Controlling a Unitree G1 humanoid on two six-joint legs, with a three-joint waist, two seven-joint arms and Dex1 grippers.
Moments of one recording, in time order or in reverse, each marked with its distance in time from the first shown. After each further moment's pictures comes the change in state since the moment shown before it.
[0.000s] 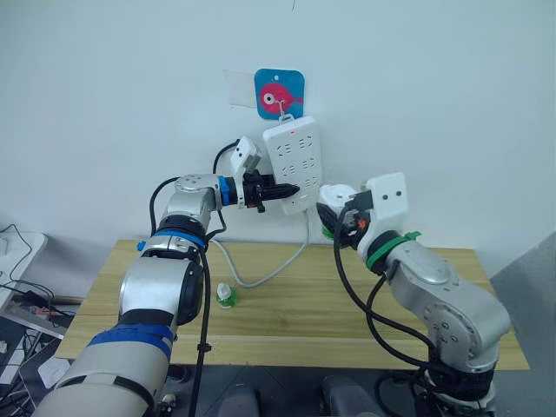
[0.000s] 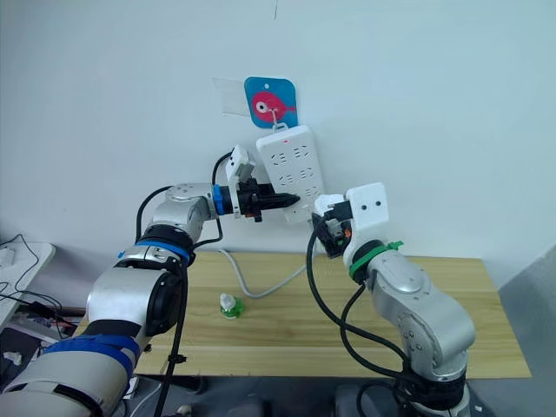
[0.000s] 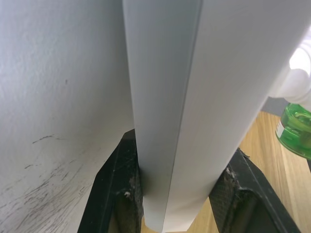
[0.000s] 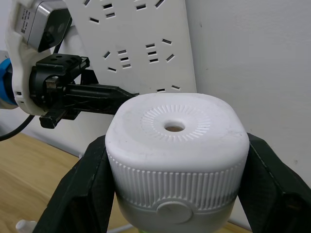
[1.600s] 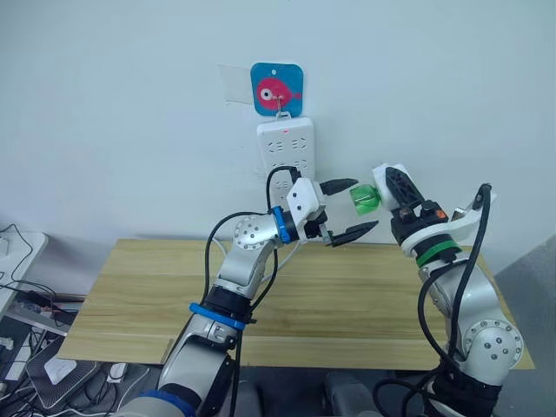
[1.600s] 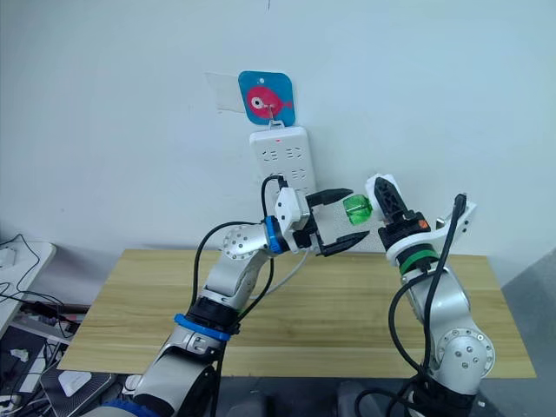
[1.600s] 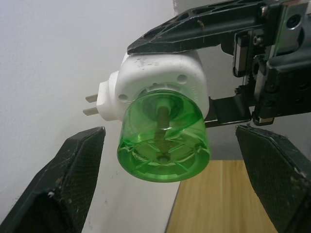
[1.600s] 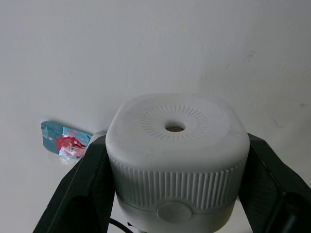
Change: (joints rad) left arm 0.505 -0.271 -0.255 -0.895 -0.068 -0.148 0.347; right arm 0.163 0.106 -0.341 0.154 1.073 -0.555 -0.507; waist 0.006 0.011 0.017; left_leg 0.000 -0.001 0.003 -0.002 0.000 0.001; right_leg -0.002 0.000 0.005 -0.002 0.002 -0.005
